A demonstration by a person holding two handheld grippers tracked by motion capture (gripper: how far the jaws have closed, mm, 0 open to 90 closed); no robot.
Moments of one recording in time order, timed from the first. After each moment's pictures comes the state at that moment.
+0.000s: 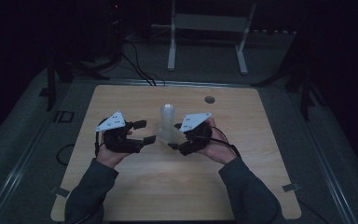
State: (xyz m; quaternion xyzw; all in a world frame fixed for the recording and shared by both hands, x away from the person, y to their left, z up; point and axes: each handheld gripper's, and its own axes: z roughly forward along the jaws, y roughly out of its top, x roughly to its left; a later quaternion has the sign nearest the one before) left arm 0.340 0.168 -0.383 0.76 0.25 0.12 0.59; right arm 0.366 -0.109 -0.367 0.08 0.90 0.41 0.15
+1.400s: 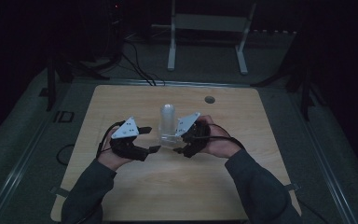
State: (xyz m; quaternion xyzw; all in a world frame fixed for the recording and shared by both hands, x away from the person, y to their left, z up) left arm 0.331 0.146 -0.384 0.83 0.20 0.15 0.49; right arm 0.369 -0.102 -0.362 0.02 0.95 0.29 0.14
